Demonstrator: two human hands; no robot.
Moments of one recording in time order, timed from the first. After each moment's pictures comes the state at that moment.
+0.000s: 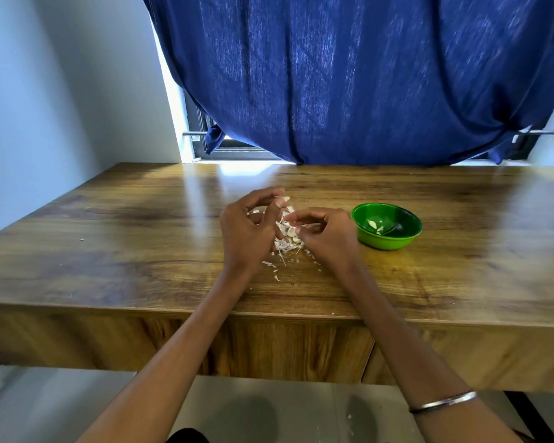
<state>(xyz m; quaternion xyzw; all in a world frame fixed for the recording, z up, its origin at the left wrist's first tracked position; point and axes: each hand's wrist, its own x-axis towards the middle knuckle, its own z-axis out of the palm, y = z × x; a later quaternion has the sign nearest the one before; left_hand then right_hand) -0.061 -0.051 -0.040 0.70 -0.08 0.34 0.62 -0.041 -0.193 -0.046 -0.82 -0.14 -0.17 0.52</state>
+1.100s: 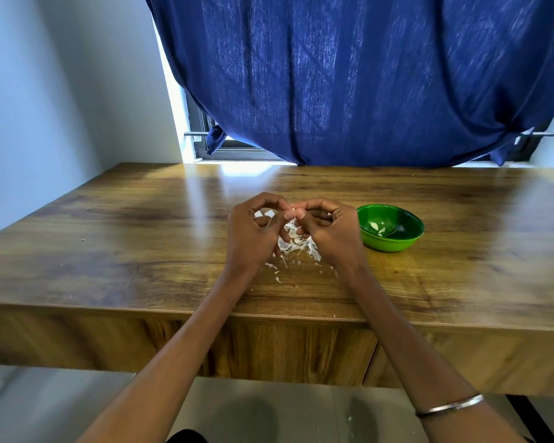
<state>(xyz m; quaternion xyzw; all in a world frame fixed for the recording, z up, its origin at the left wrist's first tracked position) -0.065 -0.050 -0.037 0.72 -0.12 0.29 0.62 -0.045 -0.189 -0.038 -0.69 -0.18 -0.15 0.68</state>
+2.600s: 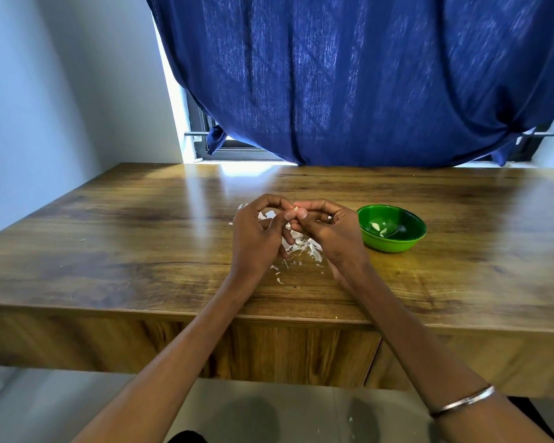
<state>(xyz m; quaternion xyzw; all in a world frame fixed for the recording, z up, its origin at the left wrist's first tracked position) -0.062 -0.054 -0.041 0.71 -0.11 0.28 0.64 -0.050 -0.185 -0.033 -0.60 -0.14 -0.07 0.78</state>
